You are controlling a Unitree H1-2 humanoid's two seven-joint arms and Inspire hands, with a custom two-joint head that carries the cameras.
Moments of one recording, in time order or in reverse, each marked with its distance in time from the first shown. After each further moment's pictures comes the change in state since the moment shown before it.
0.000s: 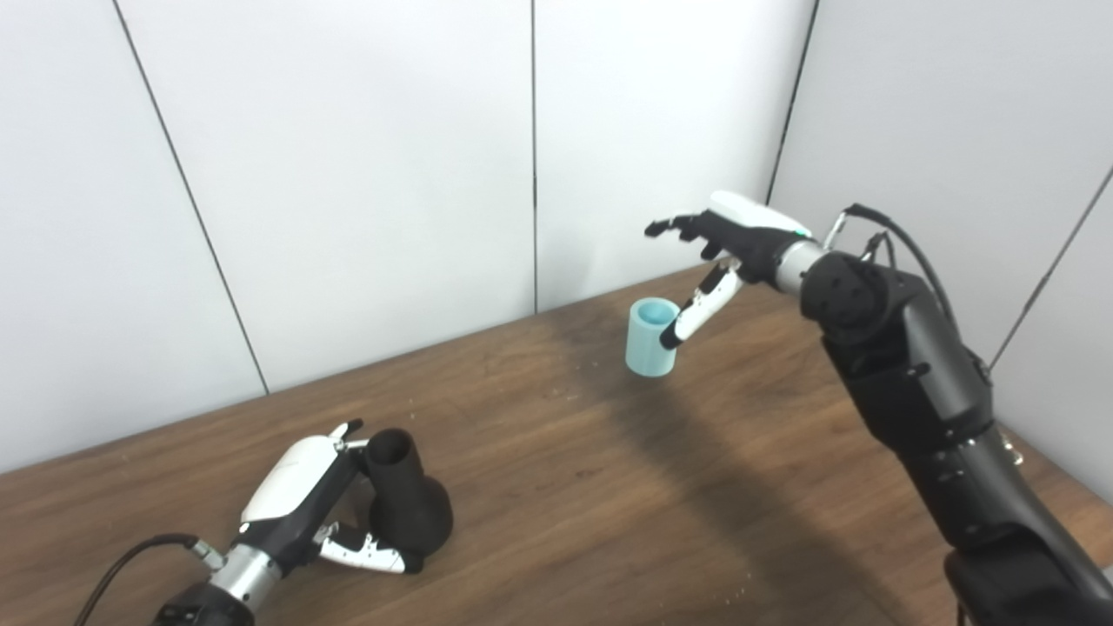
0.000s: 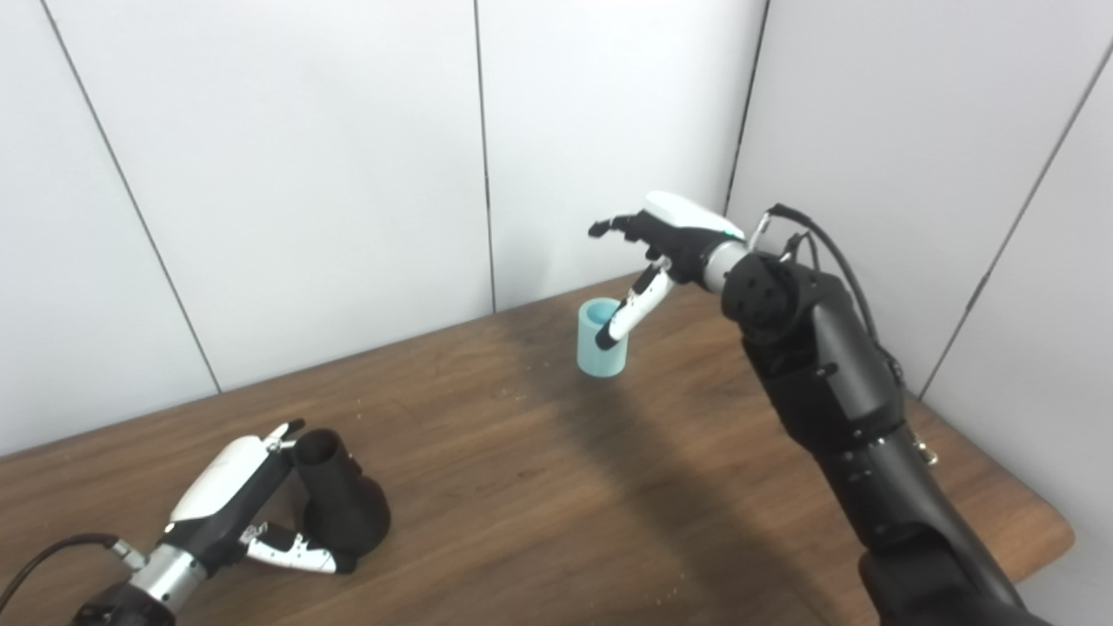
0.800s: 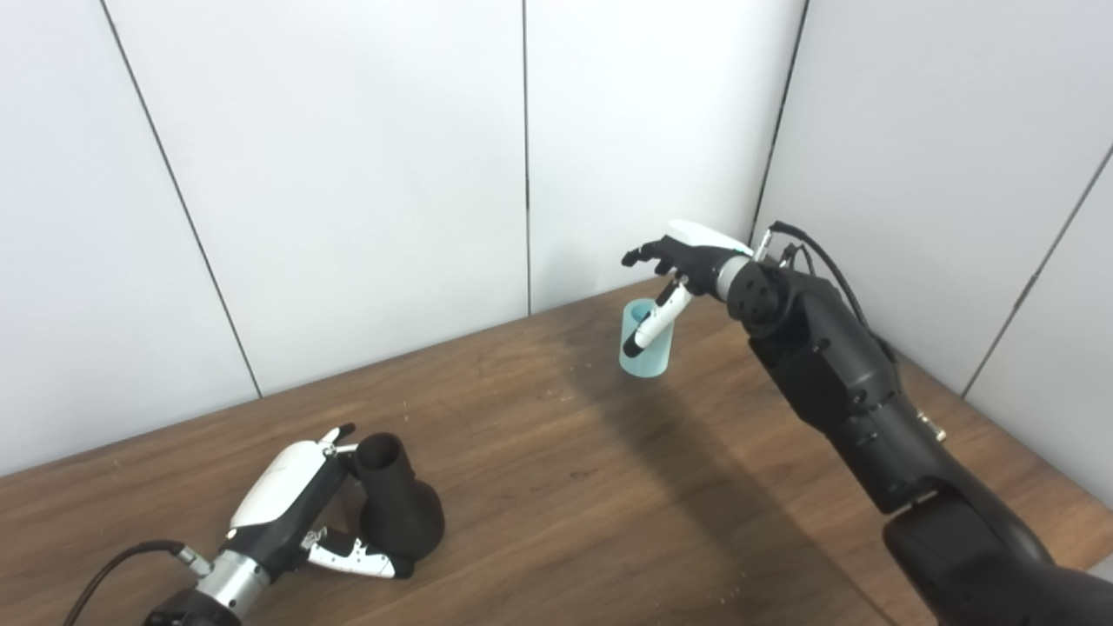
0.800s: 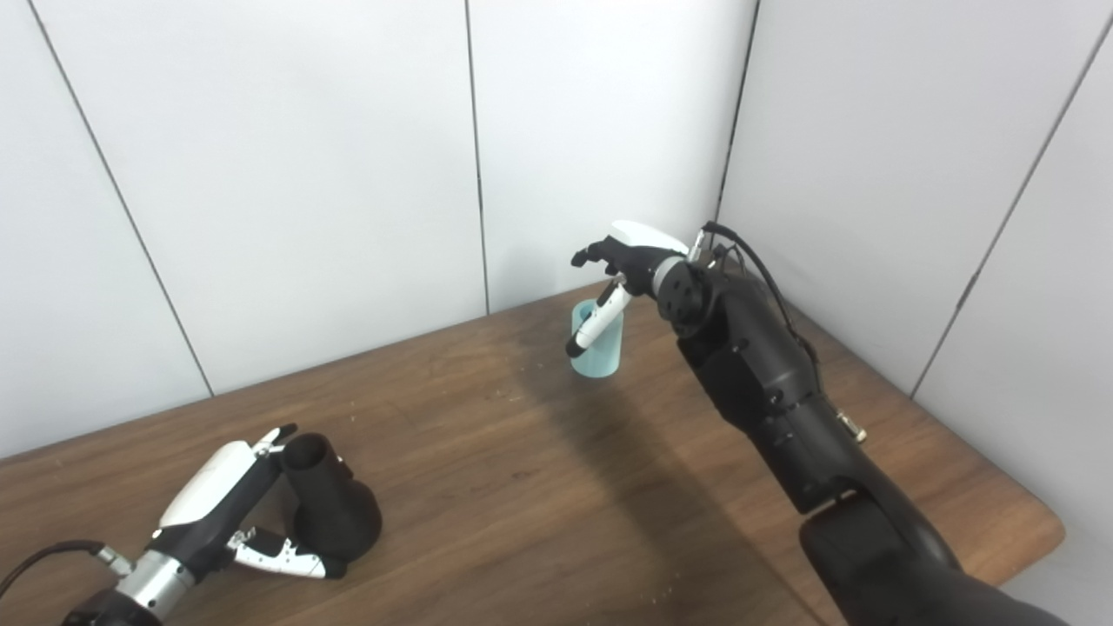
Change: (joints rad) left arm -0.003 0.008 0.000 0.023 -0.030 -0.031 0.001; right arm -0.118 0.074 0.125 0.328 -0.007 0.000 -0.169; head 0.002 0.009
